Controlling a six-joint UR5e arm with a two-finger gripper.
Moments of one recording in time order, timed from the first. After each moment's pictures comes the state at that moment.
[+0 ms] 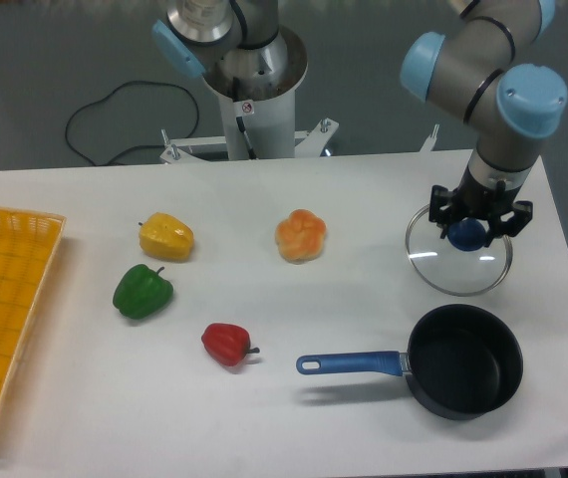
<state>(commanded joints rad) 2.92 -1.90 -1.62 -1.15 1.51 1.14</state>
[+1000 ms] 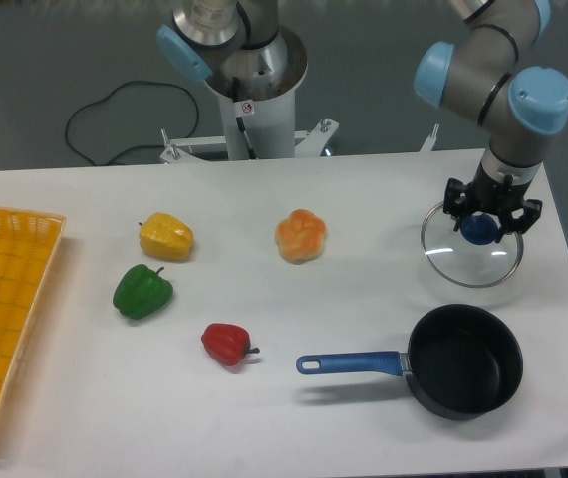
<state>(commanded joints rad) 2.97 -1.97 -1.72 -0.99 1.51 1.31</state>
